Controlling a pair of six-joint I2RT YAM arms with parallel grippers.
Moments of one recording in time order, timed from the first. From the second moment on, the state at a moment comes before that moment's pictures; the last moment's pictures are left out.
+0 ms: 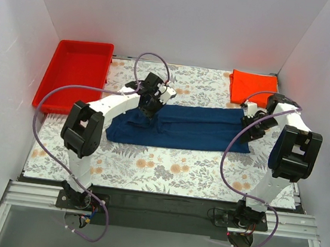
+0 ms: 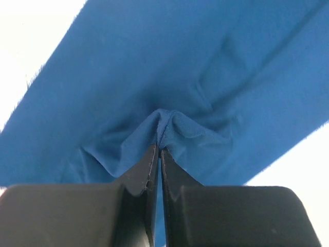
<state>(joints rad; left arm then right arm) -0.53 1.91 1.48 -0.67 0.09 0.29 -0.17 1.83 1.34 -1.06 -0.47 -0.67</state>
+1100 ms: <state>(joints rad) -0.28 1.58 1.12 -0.56 0.33 0.07 -0.07 1.86 1.36 -1.05 -0.59 -0.64</state>
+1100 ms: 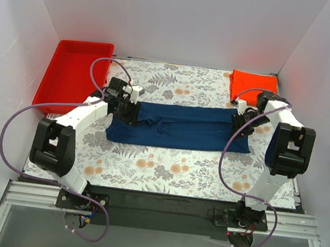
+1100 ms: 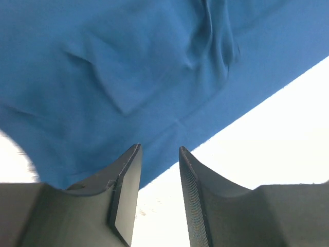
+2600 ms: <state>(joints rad) -0.33 1.67 1.26 -0.48 0.25 0.04 -0.01 1.94 1.49 -1.03 -0.54 -0.60</state>
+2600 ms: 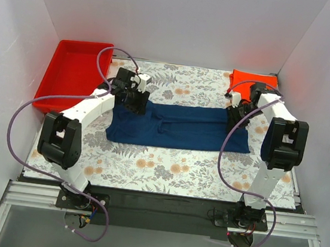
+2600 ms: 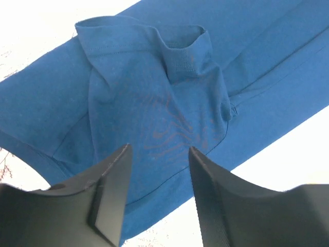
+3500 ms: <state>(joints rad) -0.17 2.18 1.73 -0.60 0.53 0.04 0.46 2.36 2.06 -0.81 -0.81 -0.23</state>
